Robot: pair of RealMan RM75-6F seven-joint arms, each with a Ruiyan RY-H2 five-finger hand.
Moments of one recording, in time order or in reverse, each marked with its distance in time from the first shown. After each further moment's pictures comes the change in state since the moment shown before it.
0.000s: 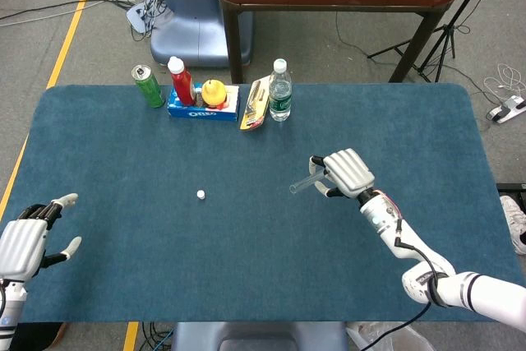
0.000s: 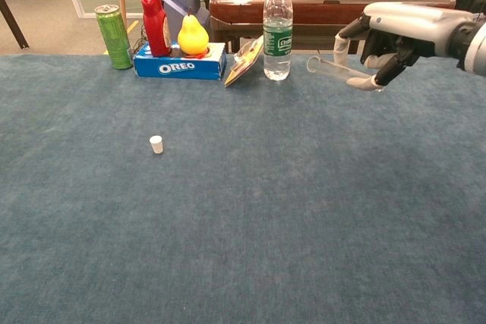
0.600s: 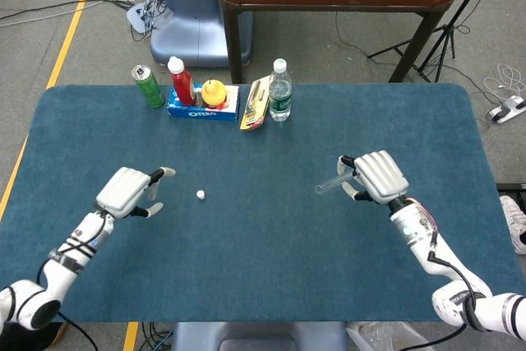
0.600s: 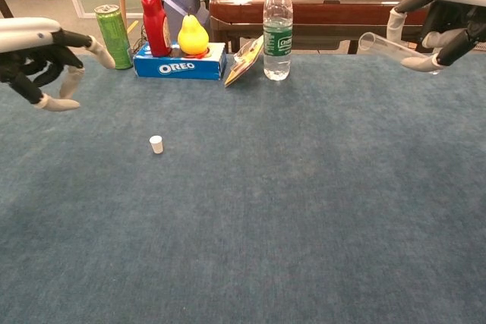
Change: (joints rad) left arm -0.456 -0.218 -0.100 0.273 -0.043 -0.485 -0.052; right arm -0.095 0.175 -0.018 -0.200 0.050 0.083 -0.099
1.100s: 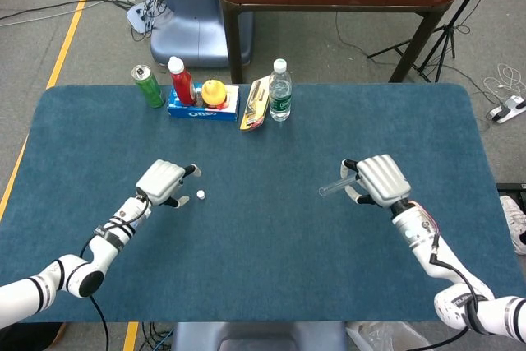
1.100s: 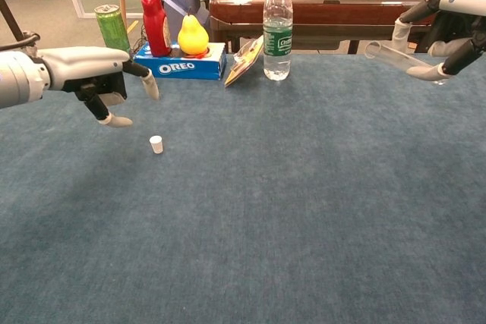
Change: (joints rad) left arm -0.161 -0.193 -0.003 0.181 -0.167 -0.141 0.138; right arm -0.010 0.004 -0.011 -0.006 0.014 -0.011 -0.012
